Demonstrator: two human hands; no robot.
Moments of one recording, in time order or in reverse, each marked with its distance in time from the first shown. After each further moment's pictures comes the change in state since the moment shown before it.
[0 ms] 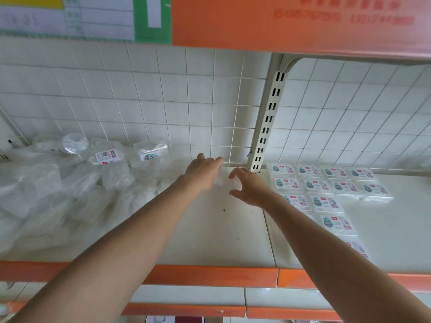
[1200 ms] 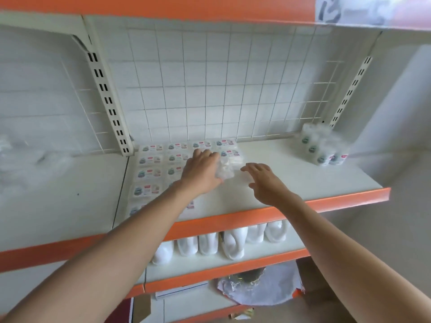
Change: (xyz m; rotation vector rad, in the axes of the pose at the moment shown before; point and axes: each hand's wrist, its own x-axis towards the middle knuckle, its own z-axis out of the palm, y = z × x) left_hand 0.015 0.376 0.026 -0.134 0.088 0.156; right_hand -0.260 0.302 -0.127 -0.108 0.156 0.183
